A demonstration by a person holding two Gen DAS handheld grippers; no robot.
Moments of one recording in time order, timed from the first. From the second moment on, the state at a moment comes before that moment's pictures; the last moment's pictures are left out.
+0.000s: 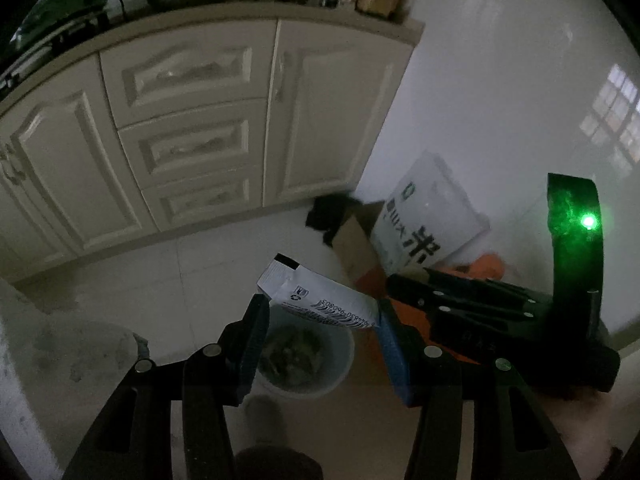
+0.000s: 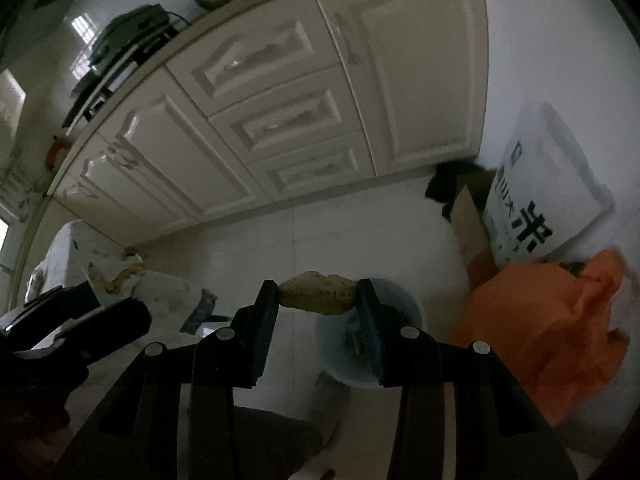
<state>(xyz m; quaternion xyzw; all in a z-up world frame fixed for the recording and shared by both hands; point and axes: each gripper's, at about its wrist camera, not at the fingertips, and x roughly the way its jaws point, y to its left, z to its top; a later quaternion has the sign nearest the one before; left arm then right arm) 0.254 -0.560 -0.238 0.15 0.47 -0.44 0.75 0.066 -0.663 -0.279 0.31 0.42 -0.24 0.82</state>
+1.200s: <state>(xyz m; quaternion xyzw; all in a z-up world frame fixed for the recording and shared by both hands) 0.208 -0.405 -0.116 0.11 0.35 -0.39 0.84 0.078 -0.578 -0.175 0.26 0.37 -0.26 0.85</state>
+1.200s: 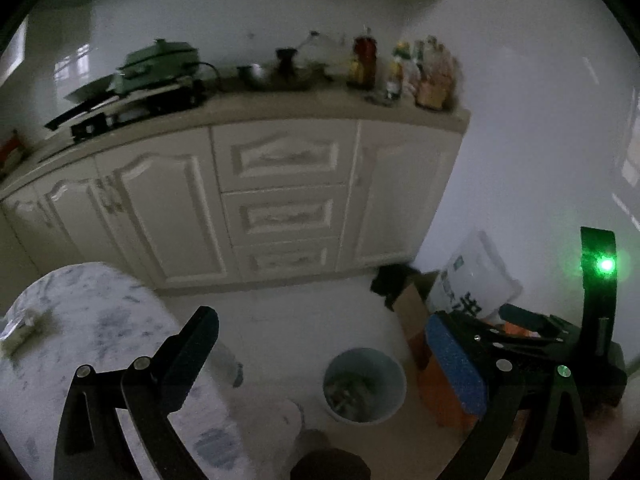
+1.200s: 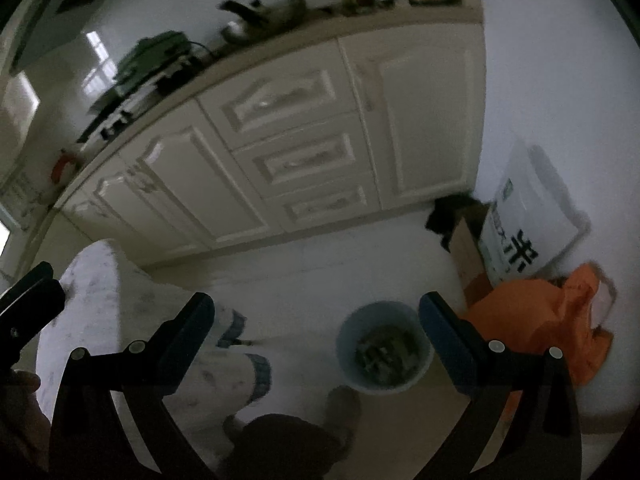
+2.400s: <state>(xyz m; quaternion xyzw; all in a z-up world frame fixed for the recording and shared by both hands) 0.091 0.020 -0.057 -0.06 0.27 -0.13 0.95 0.232 -0.233 -0.068 0.04 0.32 0.01 0.95</state>
